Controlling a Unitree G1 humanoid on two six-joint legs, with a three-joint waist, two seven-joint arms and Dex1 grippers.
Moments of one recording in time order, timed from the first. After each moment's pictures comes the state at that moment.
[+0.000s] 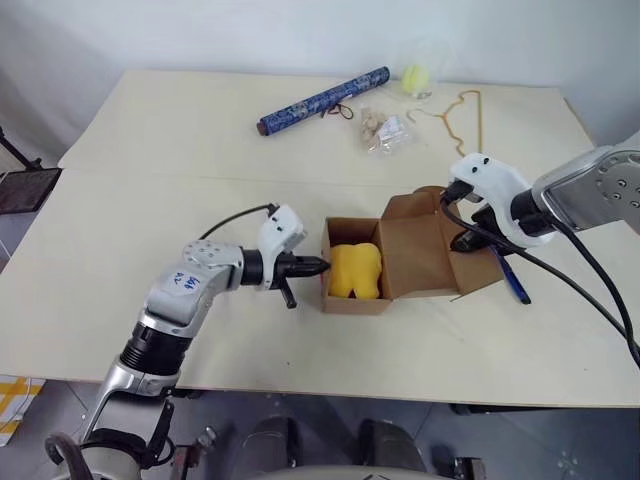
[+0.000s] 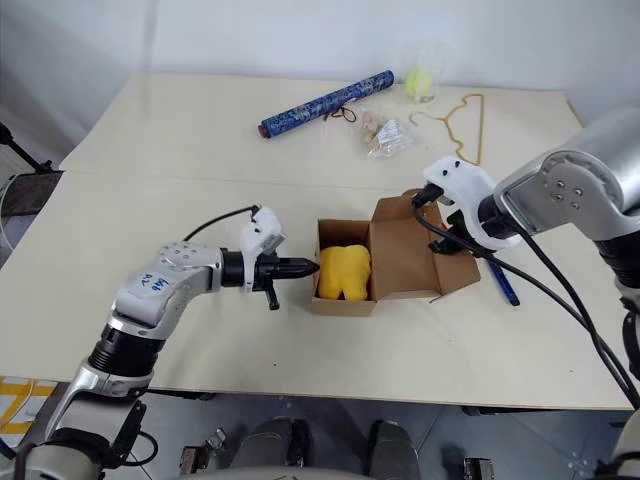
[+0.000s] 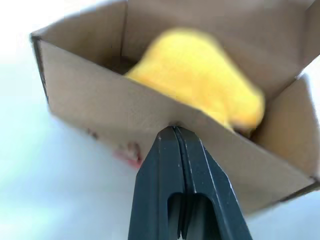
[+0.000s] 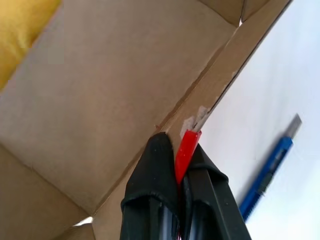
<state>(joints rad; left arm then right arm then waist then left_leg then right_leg) -0.63 0.45 -0.20 -0.08 -0.30 0.80 -0.81 -1.27 -1.08 0.55 -0.08 0.99 1.61 0.38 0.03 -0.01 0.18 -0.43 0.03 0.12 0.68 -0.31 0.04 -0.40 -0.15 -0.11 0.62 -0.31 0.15</state>
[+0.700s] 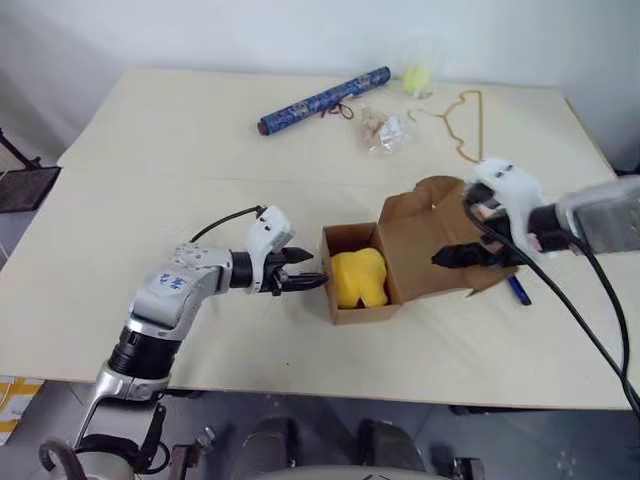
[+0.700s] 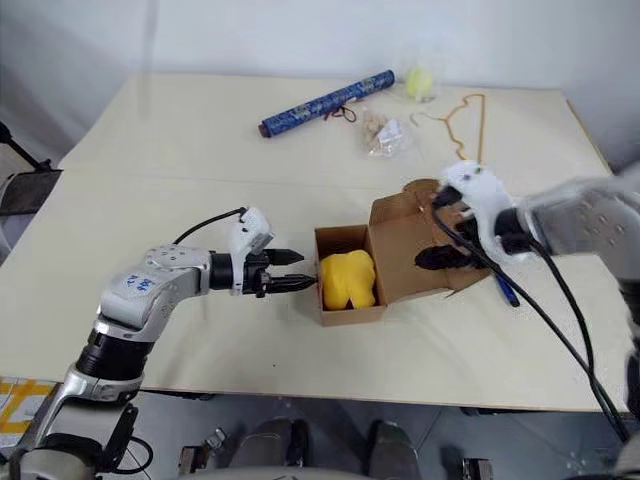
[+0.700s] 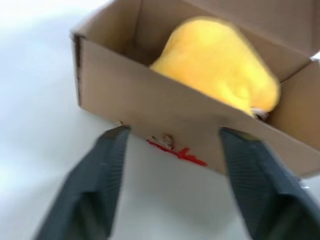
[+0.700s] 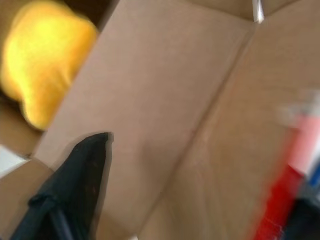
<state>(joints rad) -0.56 0.57 -0.08 -0.13 -0.36 0.81 -0.86 -0.79 -1.14 0.08 -0.20 0.94 1.32 0.56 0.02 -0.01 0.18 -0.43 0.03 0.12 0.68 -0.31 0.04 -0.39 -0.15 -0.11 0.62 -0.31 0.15</state>
